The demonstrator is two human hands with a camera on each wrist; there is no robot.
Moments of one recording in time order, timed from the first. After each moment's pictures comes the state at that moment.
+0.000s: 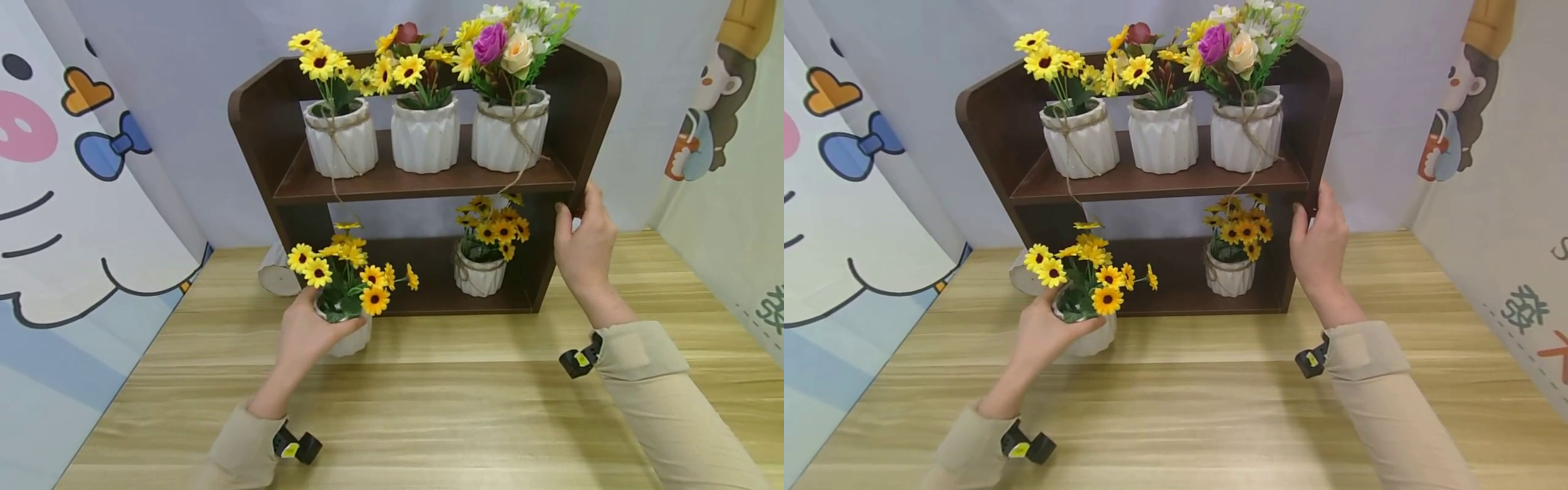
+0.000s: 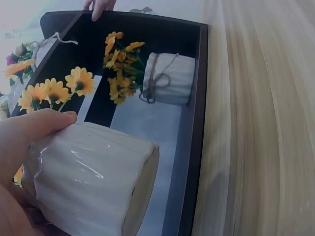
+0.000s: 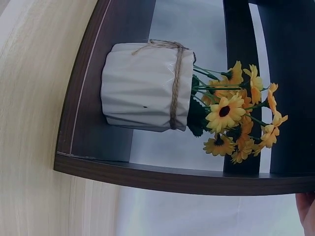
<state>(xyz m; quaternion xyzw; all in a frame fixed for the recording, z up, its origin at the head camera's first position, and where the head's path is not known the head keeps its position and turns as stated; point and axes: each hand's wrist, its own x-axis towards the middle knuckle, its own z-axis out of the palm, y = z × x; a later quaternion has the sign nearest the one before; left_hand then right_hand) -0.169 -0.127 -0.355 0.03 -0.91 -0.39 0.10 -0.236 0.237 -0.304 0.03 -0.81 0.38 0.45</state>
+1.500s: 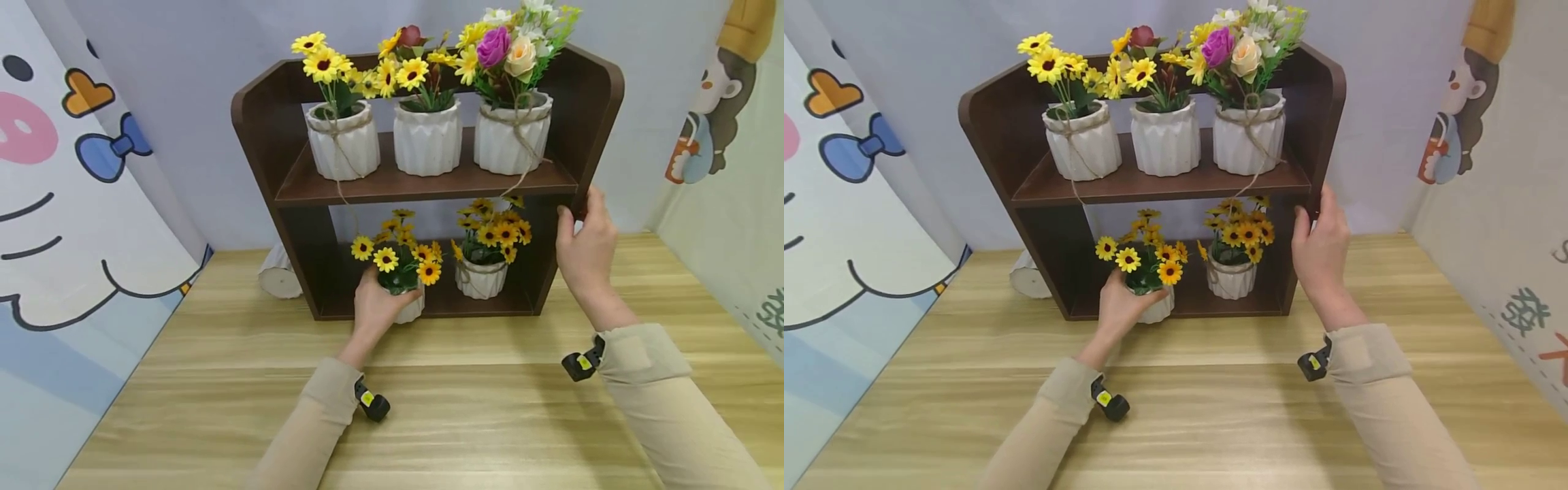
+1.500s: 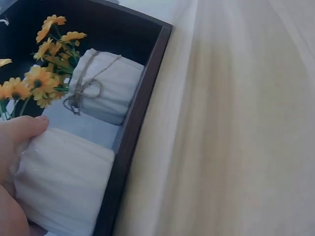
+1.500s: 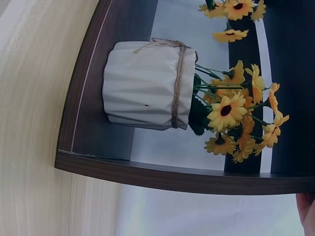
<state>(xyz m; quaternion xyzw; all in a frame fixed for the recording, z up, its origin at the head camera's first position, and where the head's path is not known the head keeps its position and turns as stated) -0.241 -0.046 -0.400 0.01 -0.88 -0.46 0.15 -0.236 0.236 -0.305 0.04 -0.81 0.37 0.45</state>
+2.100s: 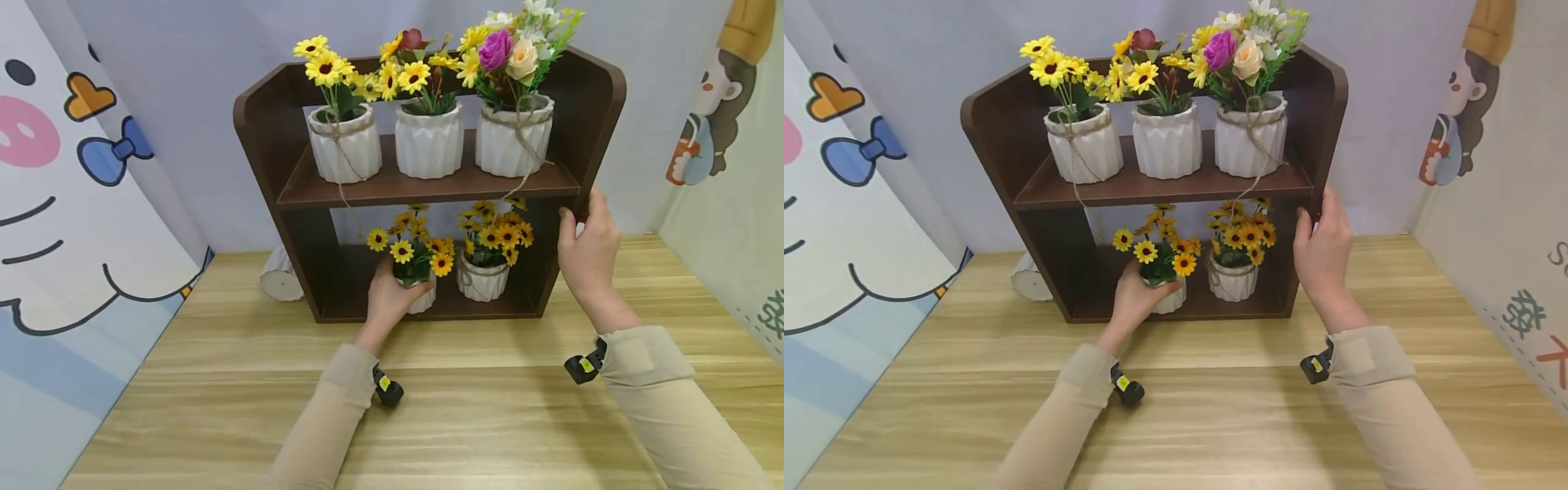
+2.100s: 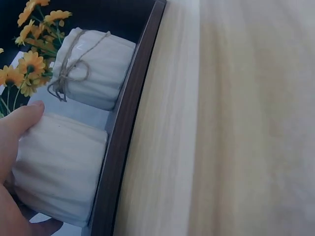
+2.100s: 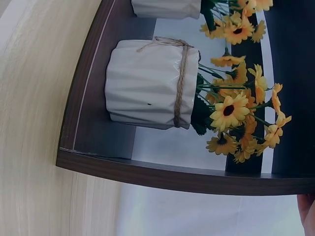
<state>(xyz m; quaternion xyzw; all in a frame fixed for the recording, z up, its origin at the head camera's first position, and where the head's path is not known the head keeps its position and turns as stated) -0.265 -0.031 -0.403 -0.02 -0.88 -0.46 0.10 -0.236 0.236 -0.306 0.03 -0.80 0.36 0.47</state>
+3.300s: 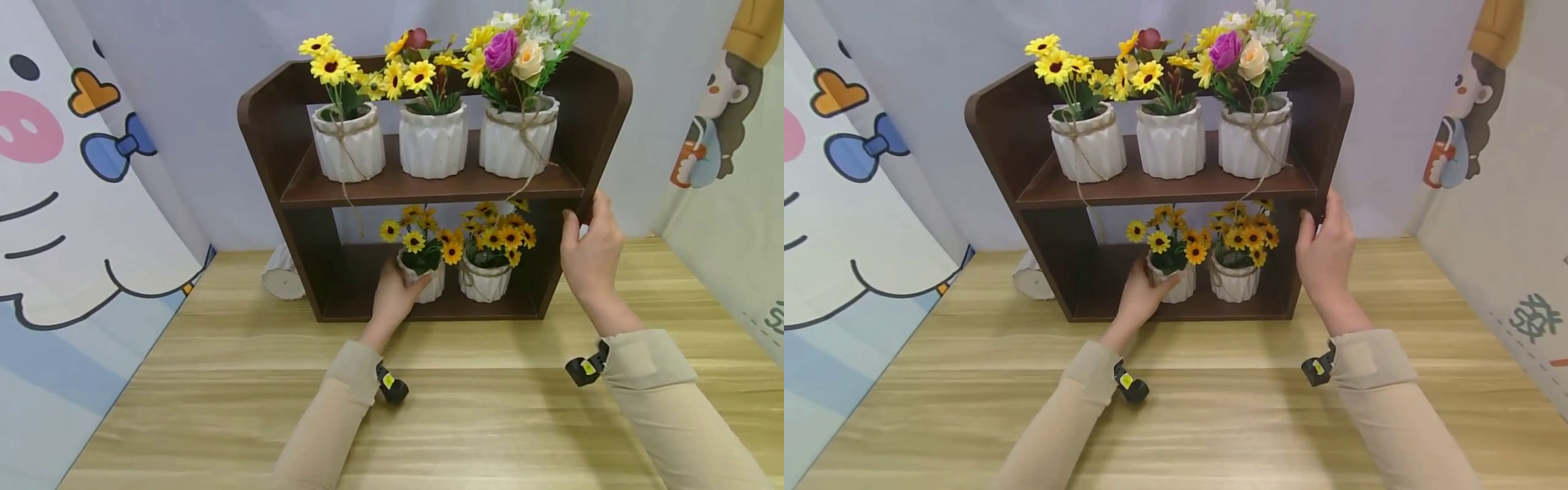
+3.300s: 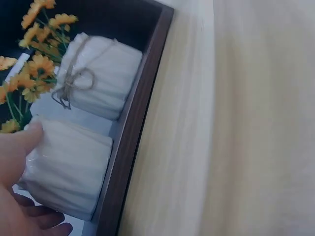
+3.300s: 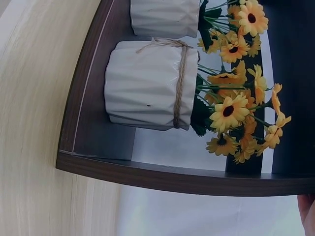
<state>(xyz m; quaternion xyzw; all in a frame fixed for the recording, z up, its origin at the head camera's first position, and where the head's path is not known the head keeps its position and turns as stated) -0.265 -0.029 -0.404 -0.03 -0.88 -0.47 0.08 -0.237 0.235 -0.307 0.03 -0.80 0.37 0.47</state>
